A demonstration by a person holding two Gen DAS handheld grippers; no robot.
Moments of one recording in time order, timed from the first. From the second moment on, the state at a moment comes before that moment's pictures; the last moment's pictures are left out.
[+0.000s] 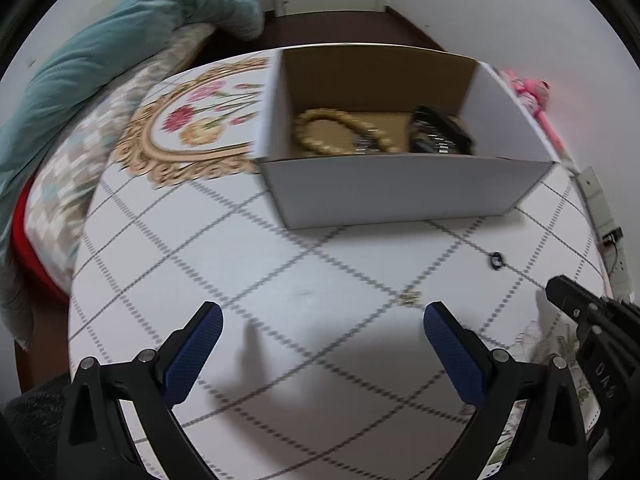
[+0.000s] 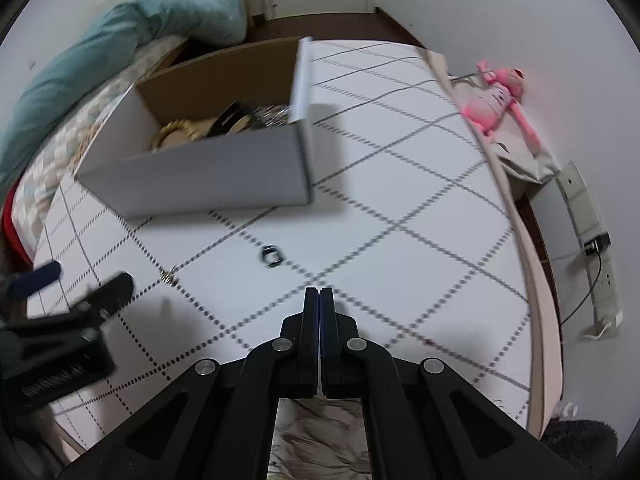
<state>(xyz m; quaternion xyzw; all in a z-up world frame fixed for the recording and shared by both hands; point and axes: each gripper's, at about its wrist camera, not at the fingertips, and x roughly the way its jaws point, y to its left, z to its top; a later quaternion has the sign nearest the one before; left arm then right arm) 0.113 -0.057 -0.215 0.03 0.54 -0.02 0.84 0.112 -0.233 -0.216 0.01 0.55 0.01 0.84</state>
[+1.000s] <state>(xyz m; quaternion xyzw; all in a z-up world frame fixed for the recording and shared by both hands) 0.116 -0.036 -0.216 0.01 0.53 -0.04 0.85 0.139 -0.212 -0.222 0.02 0.55 0.06 0.83</state>
